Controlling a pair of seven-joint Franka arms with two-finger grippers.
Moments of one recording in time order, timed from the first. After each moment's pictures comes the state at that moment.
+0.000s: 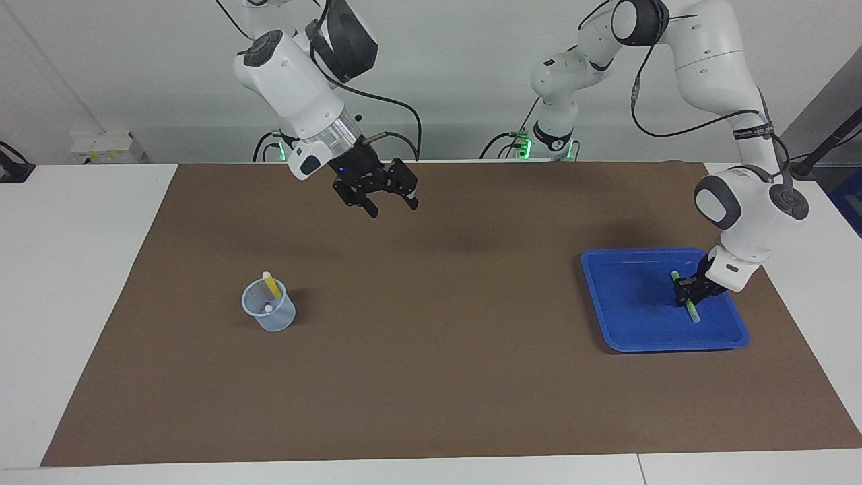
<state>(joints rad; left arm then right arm) 0.35 0.43 -0.13 -1.84 0.02 2.33 0.20 -0.03 0.00 0.42 -1.89 0.49 2.18 0.45</state>
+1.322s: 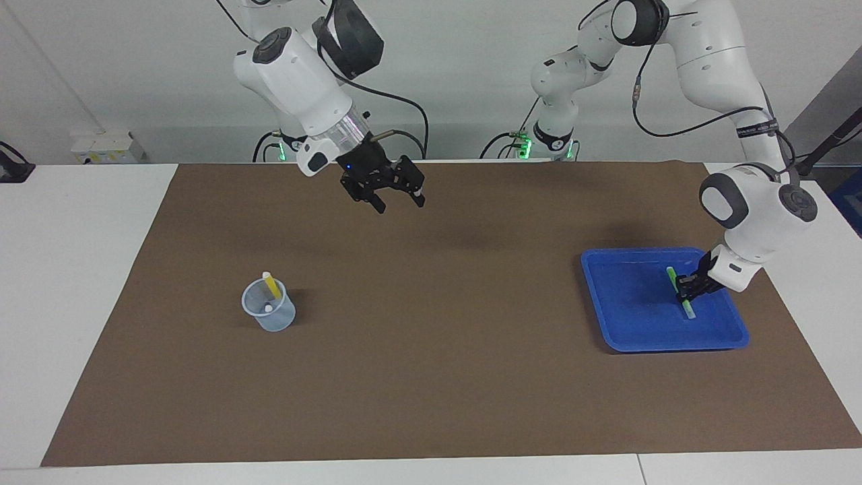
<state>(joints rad) 0.35 0.42 -0.13 -1.76 -0.02 2.14 0.20 -0.03 0.00 0.44 -1.89 0.49 2.18 0.50</state>
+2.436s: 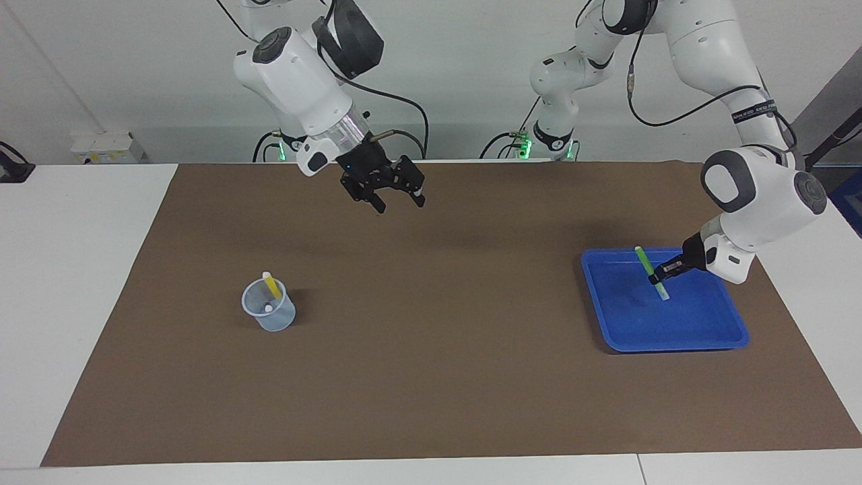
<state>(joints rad) 0.28 0.33 -0.16 -1.74 -0.20 1.90 -0.15 -0.03 -0.01 0.44 -1.89 0.49 2.18 0.52</state>
